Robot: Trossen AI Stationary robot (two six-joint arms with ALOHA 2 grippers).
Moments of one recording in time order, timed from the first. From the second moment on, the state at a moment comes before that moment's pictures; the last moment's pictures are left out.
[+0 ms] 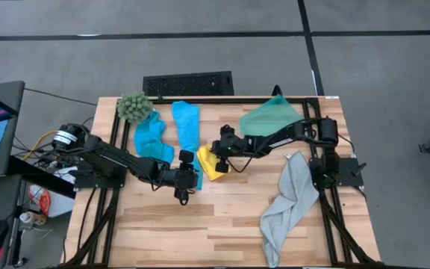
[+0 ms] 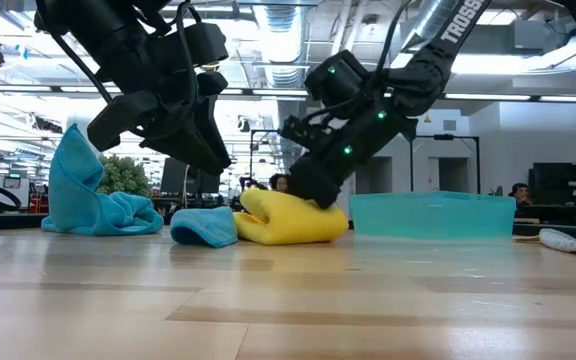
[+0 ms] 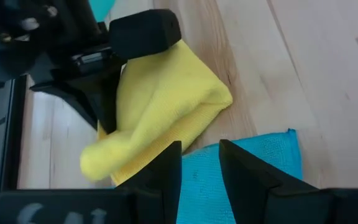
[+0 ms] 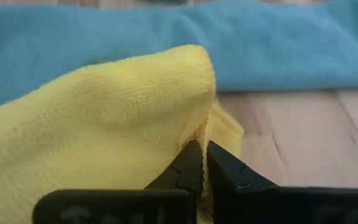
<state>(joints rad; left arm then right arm) -0.26 1.52 0.80 -0.17 -0.46 0.24 -0.13 1.98 1.01 0.28 0.12 -0.20</state>
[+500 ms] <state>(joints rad) -0.14 1.52 0.80 -0.06 -0.45 0.46 -0.13 1.86 1.05 0.23 0.11 -0.21</state>
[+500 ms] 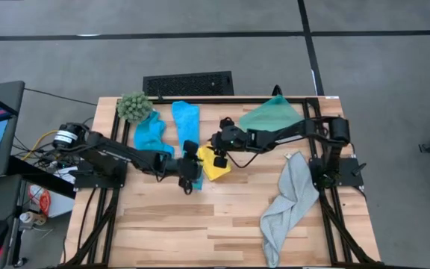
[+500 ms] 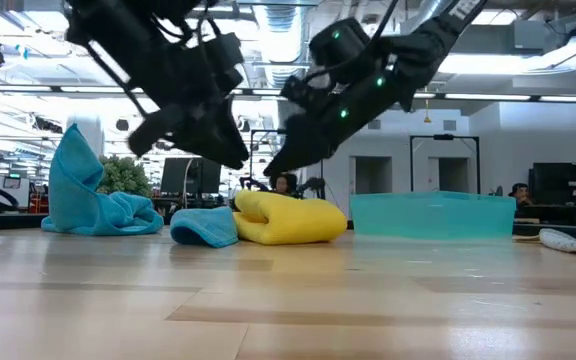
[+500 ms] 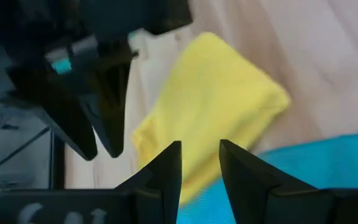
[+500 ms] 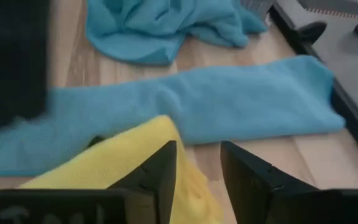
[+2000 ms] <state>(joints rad) 0.10 1.85 0.80 0.22 -0.05 0.32 -0.11 1.90 0.93 0.16 0.13 0.29</state>
